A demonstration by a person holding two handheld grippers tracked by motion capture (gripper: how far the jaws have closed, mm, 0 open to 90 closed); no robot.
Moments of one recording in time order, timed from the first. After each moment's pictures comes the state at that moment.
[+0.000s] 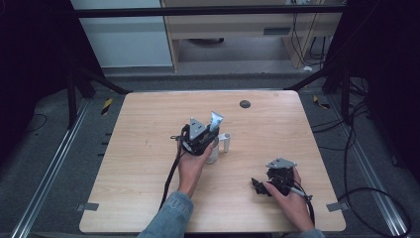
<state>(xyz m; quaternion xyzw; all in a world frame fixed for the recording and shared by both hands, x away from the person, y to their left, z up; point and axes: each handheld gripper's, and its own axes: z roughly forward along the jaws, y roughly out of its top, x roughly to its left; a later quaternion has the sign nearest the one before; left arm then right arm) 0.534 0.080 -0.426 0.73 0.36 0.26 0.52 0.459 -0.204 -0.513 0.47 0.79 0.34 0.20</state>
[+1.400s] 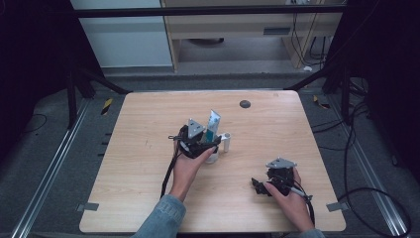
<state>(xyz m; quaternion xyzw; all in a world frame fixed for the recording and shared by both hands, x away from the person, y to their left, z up) 0.530 0.088 -0.422 0.76 0.38 0.23 0.47 0.459 -0.204 -0.513 0.47 0.79 0.34 0.20</state>
